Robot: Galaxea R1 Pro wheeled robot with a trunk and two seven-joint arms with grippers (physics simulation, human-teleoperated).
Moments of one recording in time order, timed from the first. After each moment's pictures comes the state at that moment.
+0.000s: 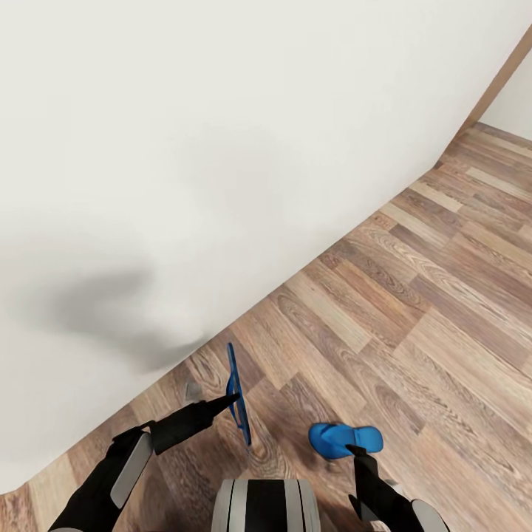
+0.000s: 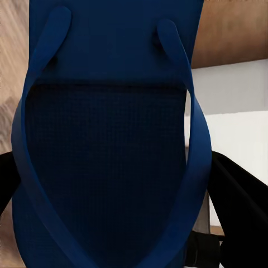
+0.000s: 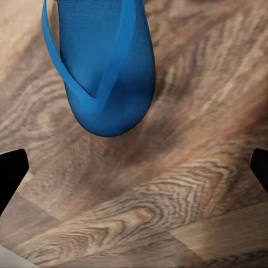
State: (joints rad) left arm -0.40 0.06 -0.02 -0.95 0.53 0.47 -1.03; right arm -0.10 0.06 -0.15 -1.18 -1.59 0.26 -0.46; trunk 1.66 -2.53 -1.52
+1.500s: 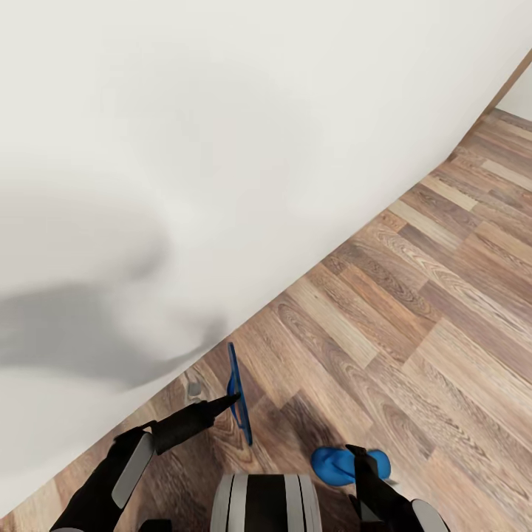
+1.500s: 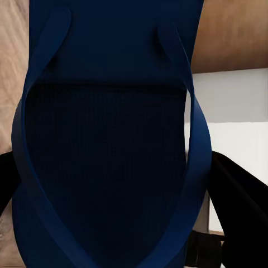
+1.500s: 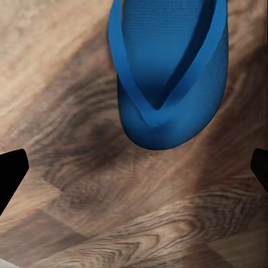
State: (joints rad) left arm -0.40 0.06 -0.02 -0.95 0.53 0.47 -1.02; right arm -0.10 0.06 -0.15 -1.18 -1.59 0.27 -0.46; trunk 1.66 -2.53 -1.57
